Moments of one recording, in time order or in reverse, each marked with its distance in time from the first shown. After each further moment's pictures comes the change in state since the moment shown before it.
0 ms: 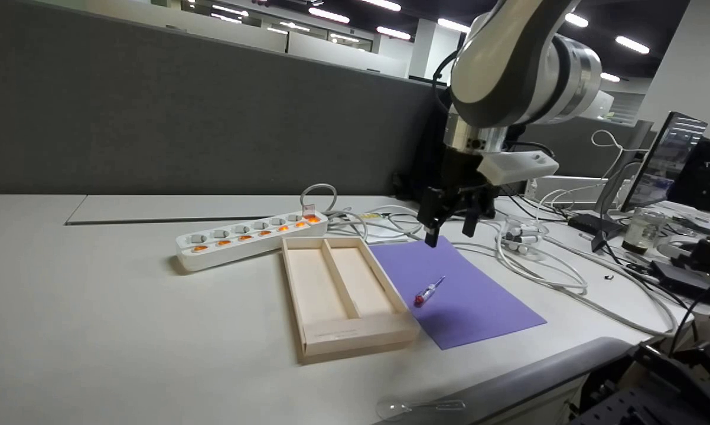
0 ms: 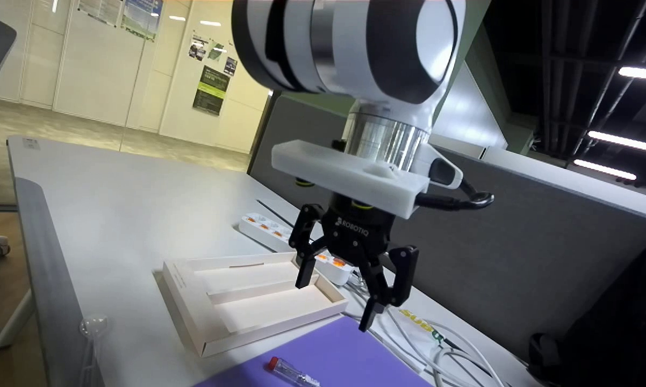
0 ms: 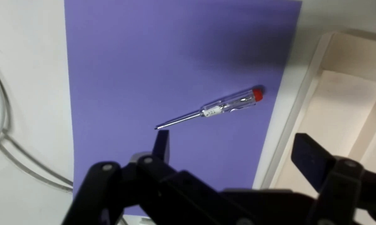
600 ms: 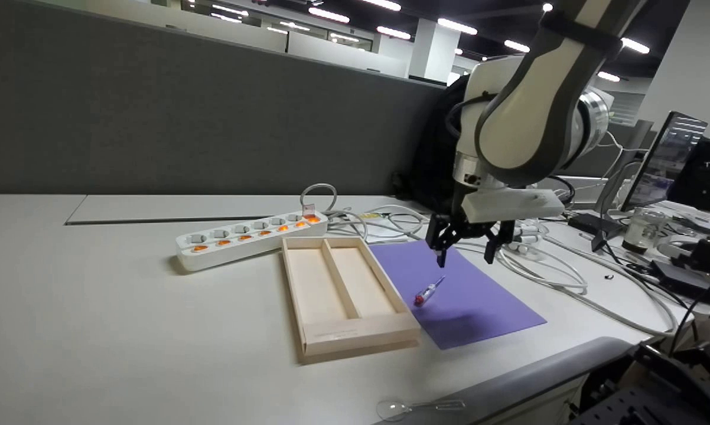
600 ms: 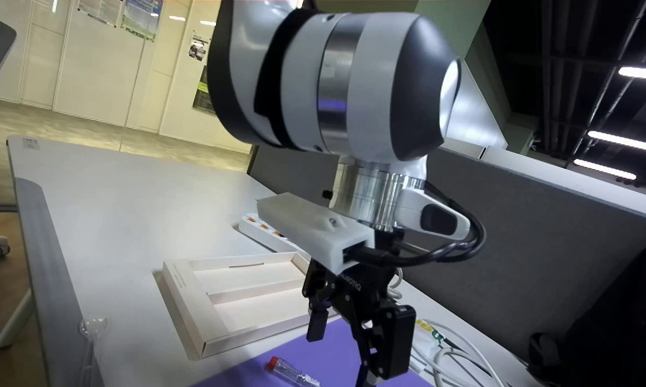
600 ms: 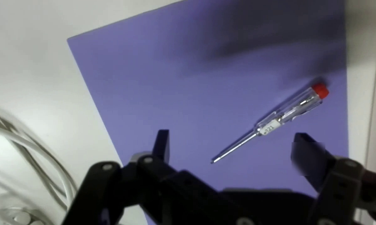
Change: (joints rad) arm 0.110 0.136 -0.202 -0.005 -0.263 0.141 0.585
